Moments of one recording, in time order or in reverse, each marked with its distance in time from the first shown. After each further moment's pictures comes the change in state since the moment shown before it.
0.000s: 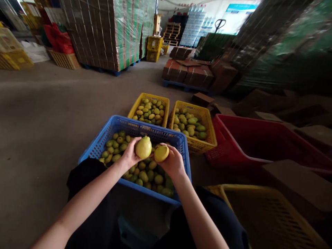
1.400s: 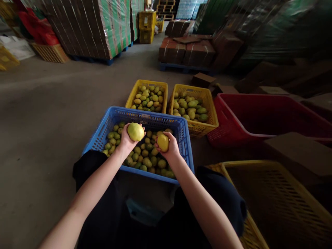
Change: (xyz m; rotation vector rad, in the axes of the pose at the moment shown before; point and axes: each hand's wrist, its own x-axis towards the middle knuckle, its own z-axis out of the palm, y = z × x) left_hand 0.019 0.011 -0.010 -0.157 0.080 0.140; right_hand 0.011 0.010 0.004 0.016 0.182 0.190
